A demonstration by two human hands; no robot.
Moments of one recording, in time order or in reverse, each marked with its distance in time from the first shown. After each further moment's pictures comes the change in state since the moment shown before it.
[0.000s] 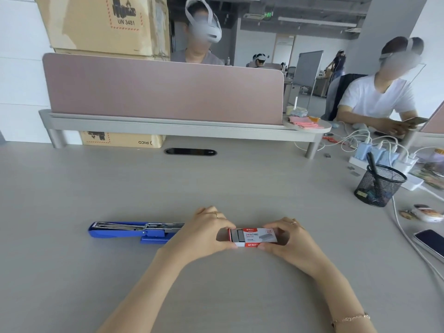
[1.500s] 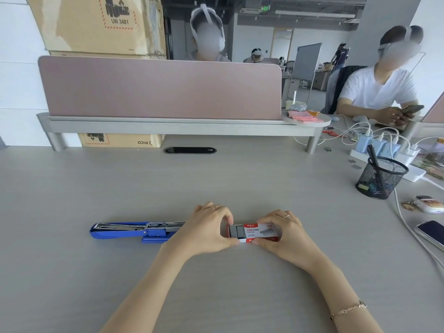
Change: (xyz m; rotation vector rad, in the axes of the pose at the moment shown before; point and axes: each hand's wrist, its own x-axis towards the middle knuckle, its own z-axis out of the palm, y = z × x) left_hand 0.005 0.006 -0.002 -0.047 -0.020 -0.142; right_hand 0.005 -0.004 0.013 -0.143 0.074 -0.143
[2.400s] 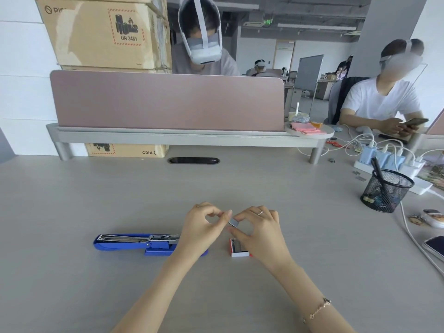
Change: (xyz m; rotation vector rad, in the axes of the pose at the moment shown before) left_hand 0.008 0.000 -0.005 -0.513 0.447 -0.248; right_hand 0.037 -0.058 0.029 -0.020 0.266 -0.116
